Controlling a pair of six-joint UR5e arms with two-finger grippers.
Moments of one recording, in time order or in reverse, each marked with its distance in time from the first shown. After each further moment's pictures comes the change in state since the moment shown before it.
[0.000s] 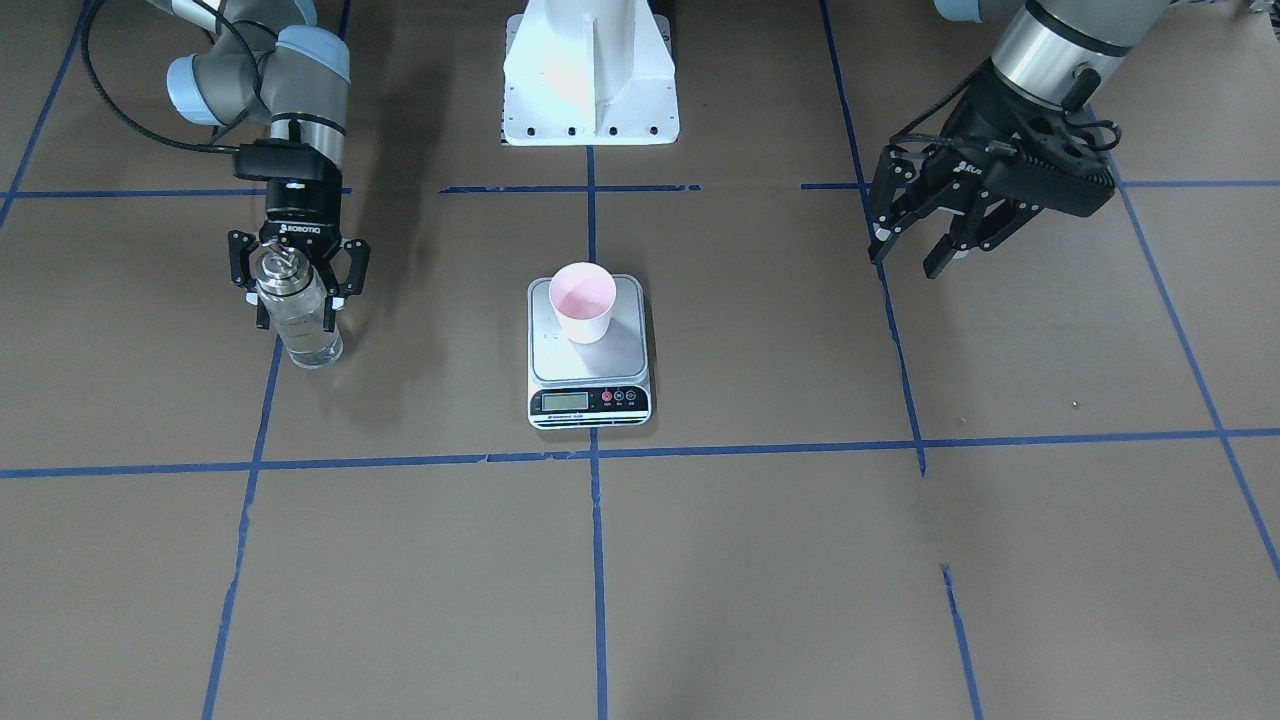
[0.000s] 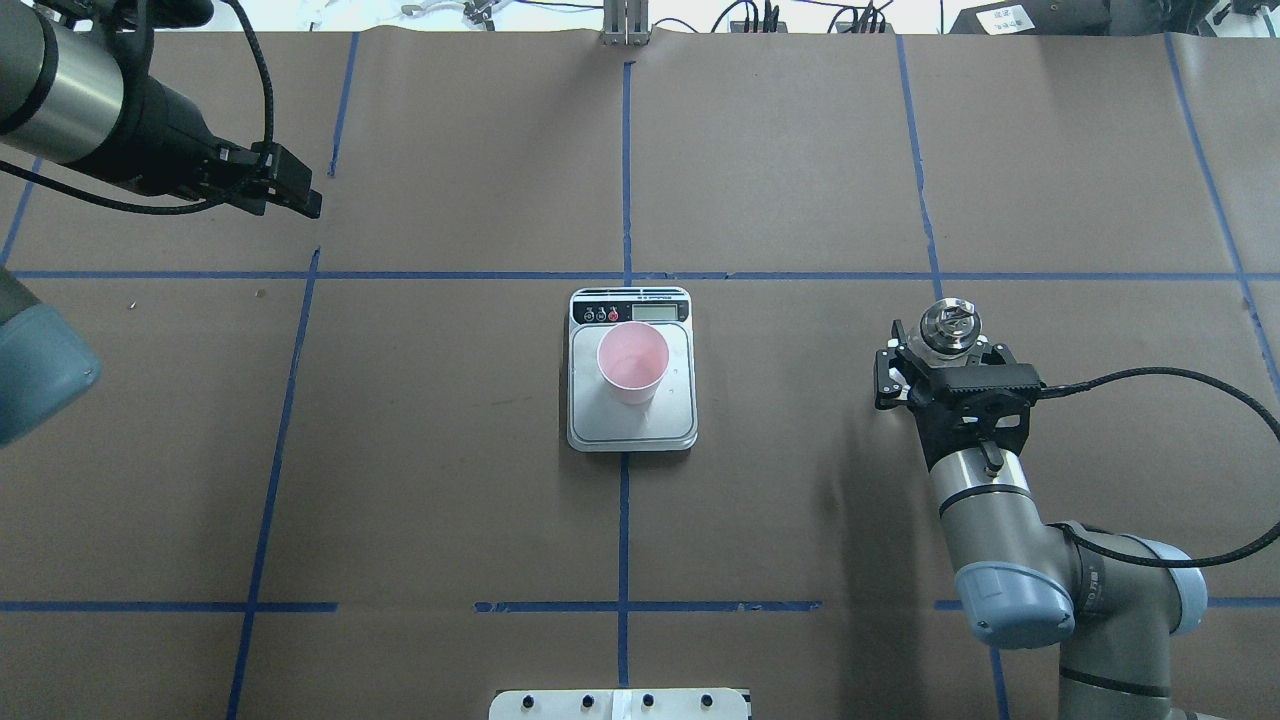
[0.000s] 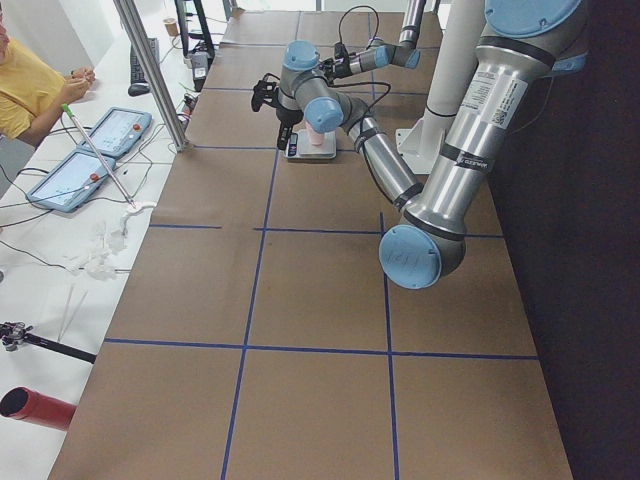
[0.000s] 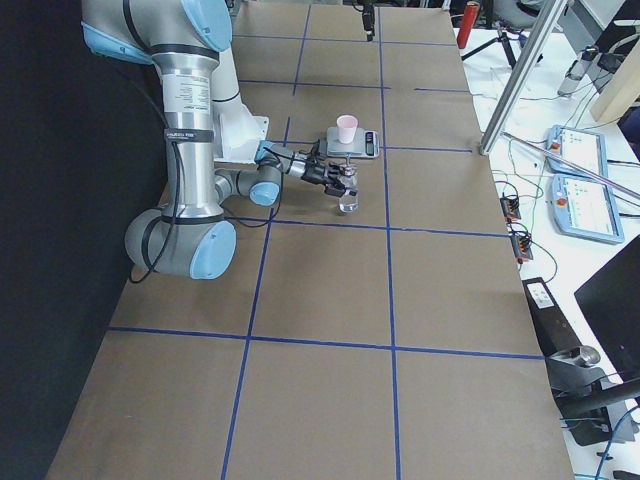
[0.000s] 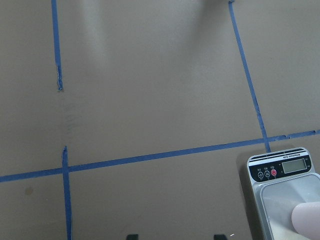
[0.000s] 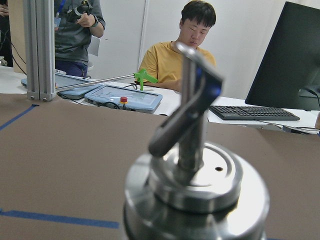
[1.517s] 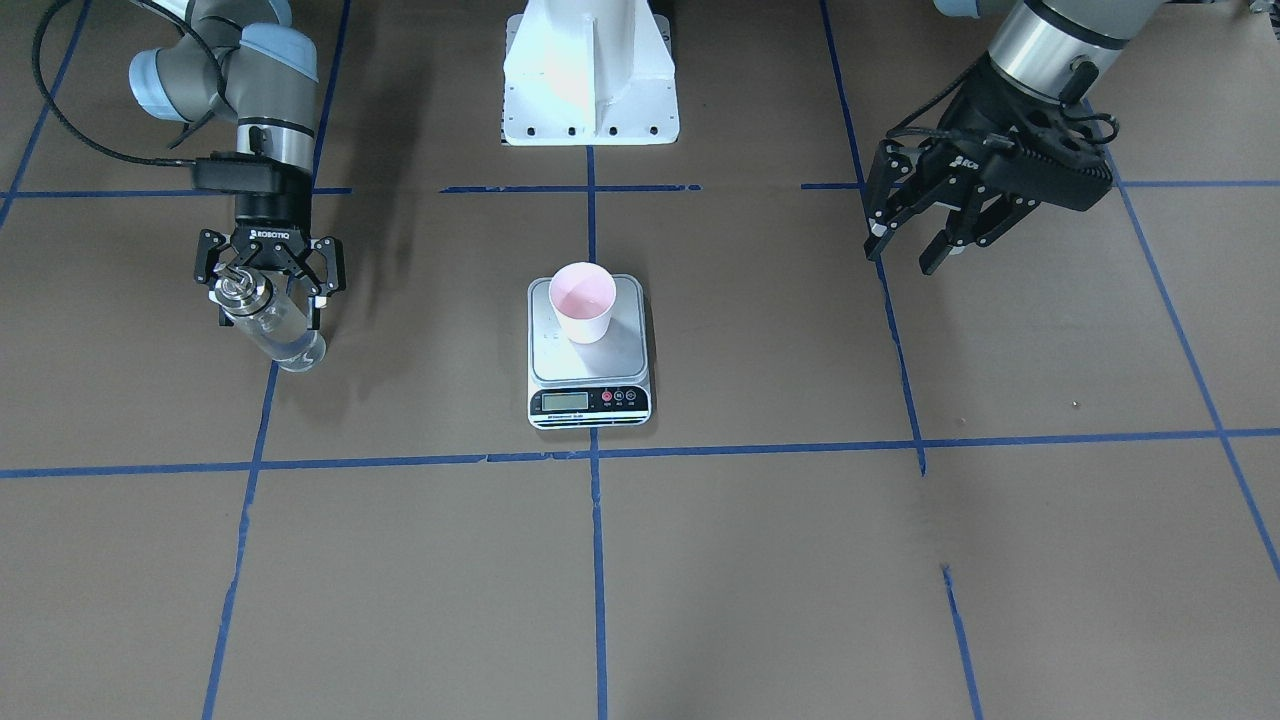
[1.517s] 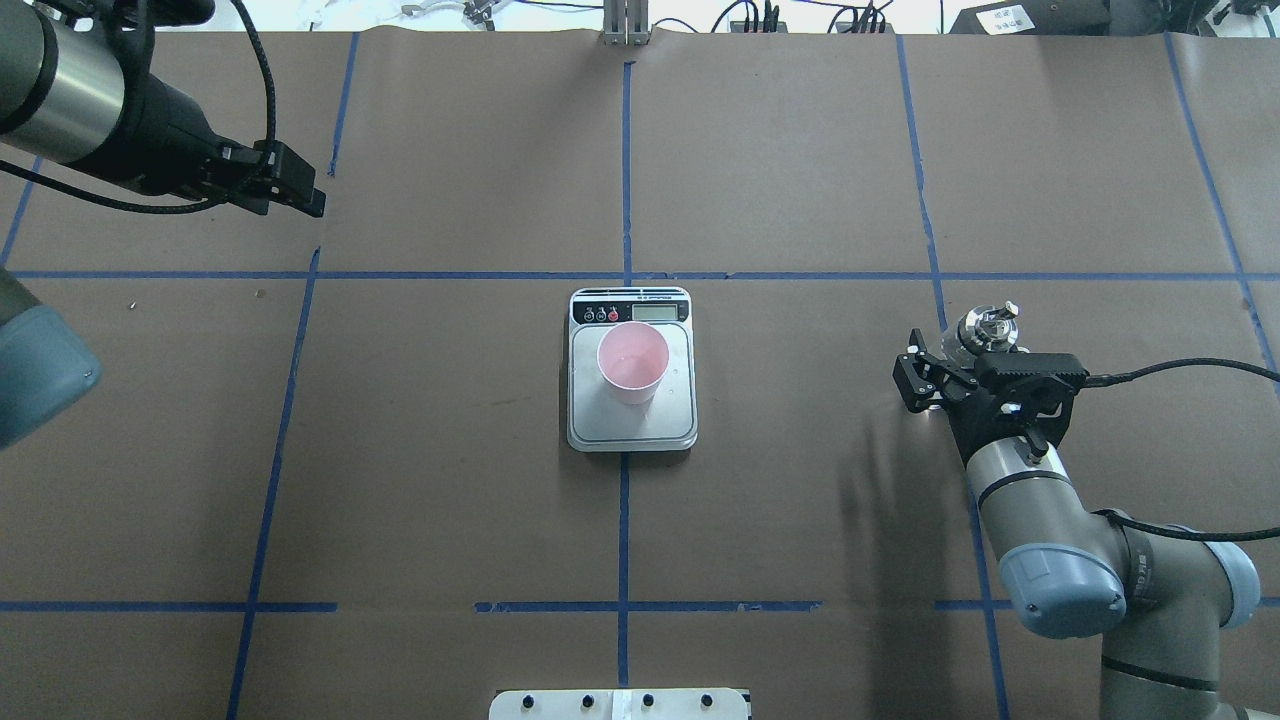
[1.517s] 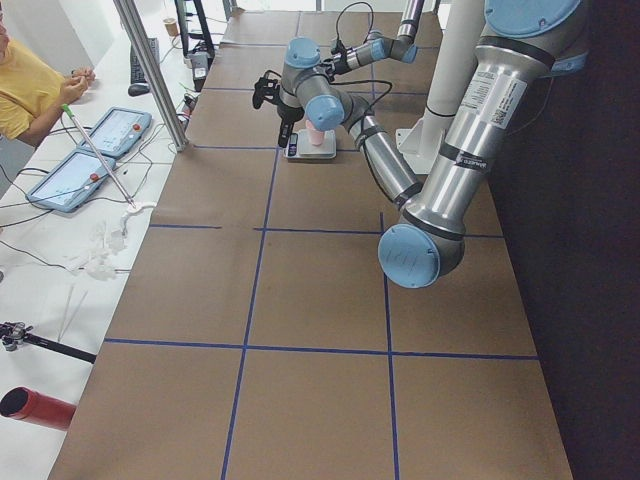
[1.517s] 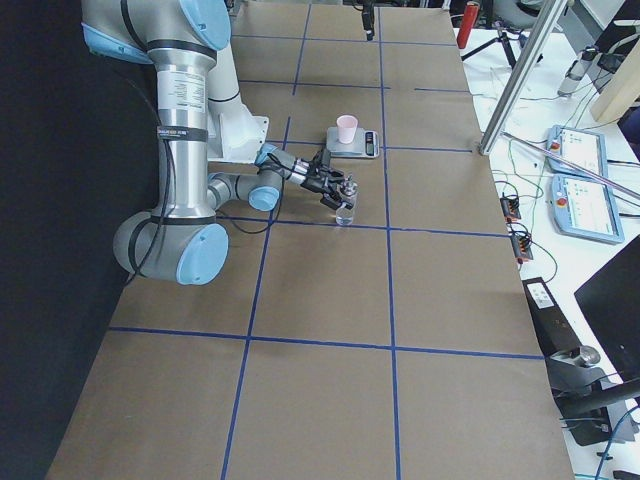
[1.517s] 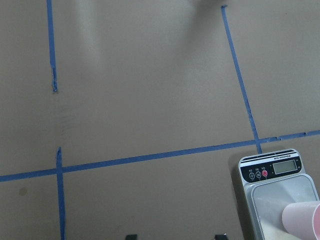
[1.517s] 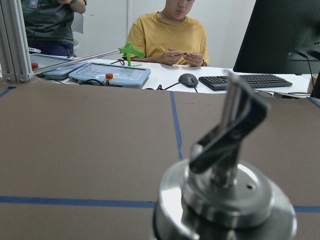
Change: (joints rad) left arm 0.003 -0.005 -0.005 0.001 0.001 -0.013; right arm 0.030 -0.070 0.056 0.003 0.119 0.078
